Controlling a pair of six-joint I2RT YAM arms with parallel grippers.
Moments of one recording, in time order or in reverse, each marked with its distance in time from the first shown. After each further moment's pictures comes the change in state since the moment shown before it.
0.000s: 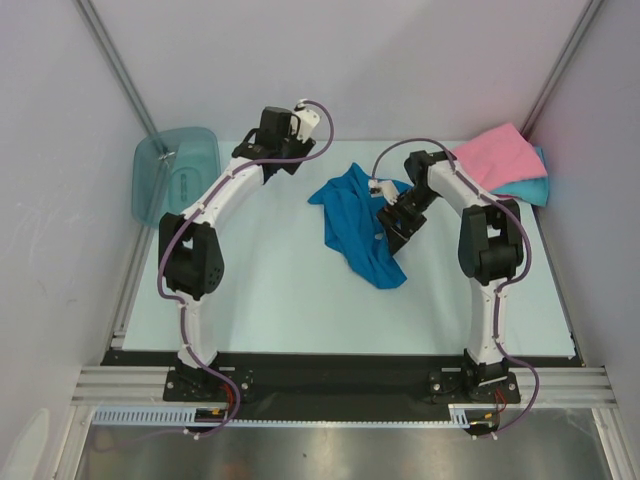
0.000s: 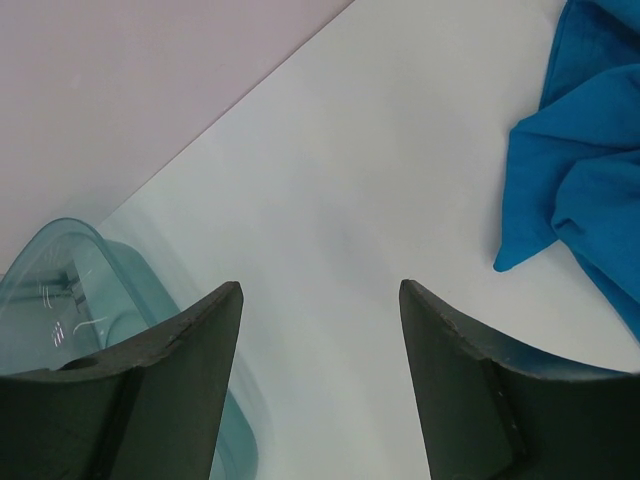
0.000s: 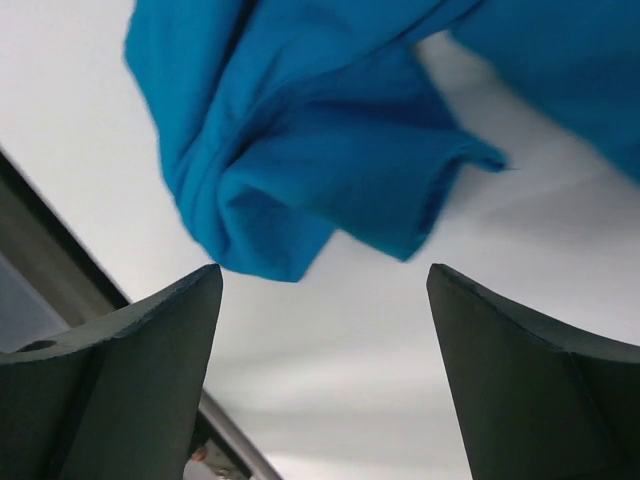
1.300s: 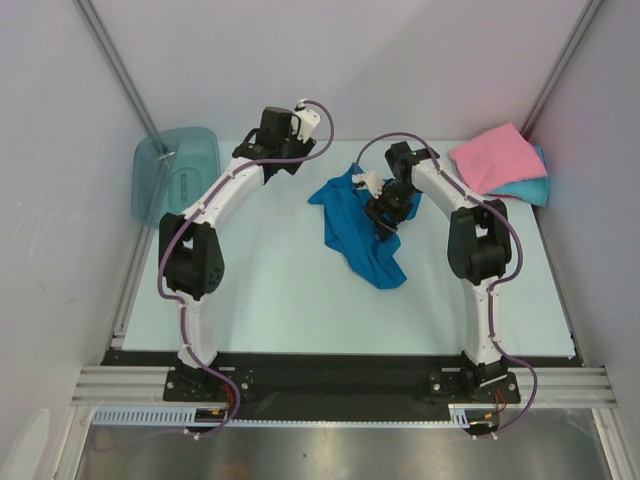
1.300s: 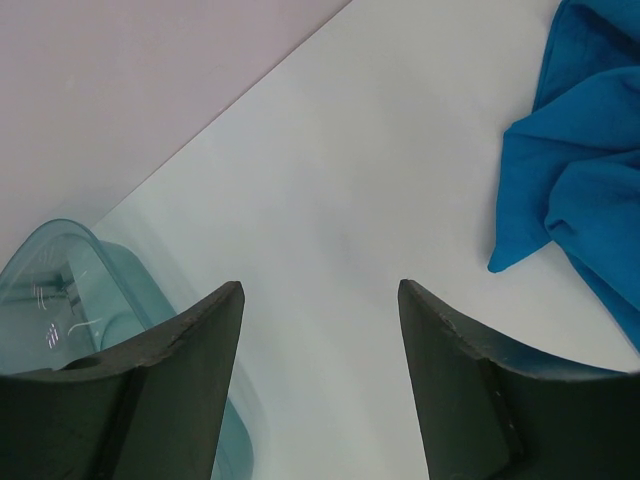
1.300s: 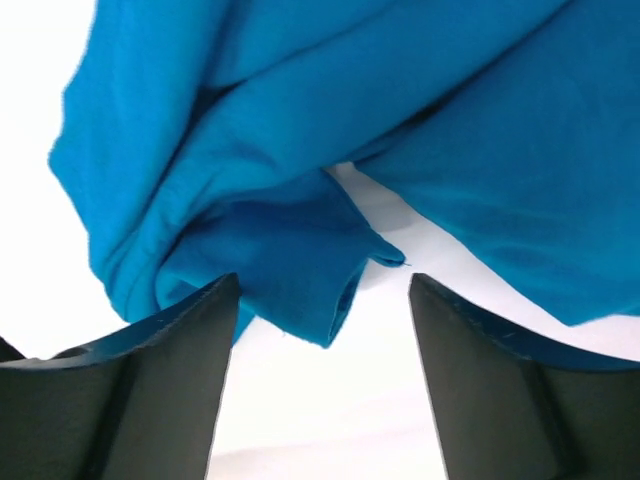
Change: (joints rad) left arm -0.004 0.000 0.000 0.000 0.005 -0.014; right arm 0.092 0.041 0.107 0.143 0.173 0.034
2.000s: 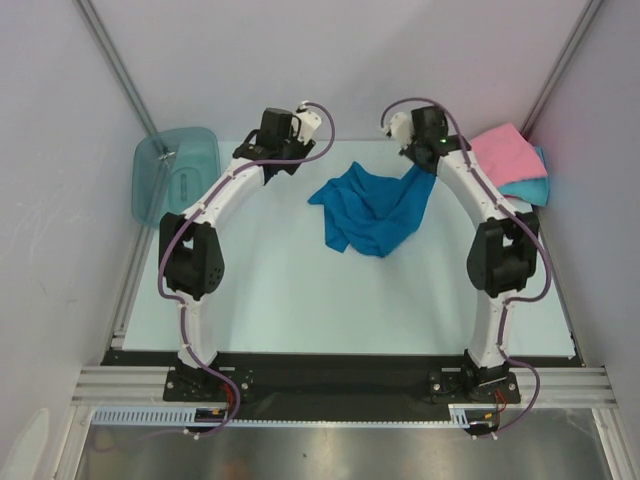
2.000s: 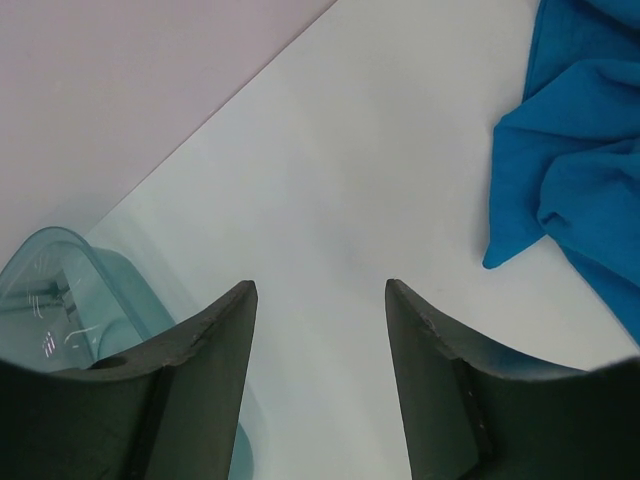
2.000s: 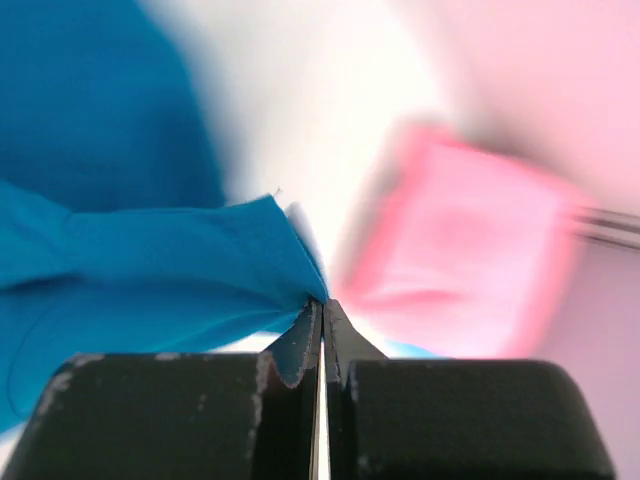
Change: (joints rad) left arm 0.000 0.000 -0.009 0.001 0.019 0.017; right arm -0.055 -0.148 -0.006 0.391 0.562 -0.043
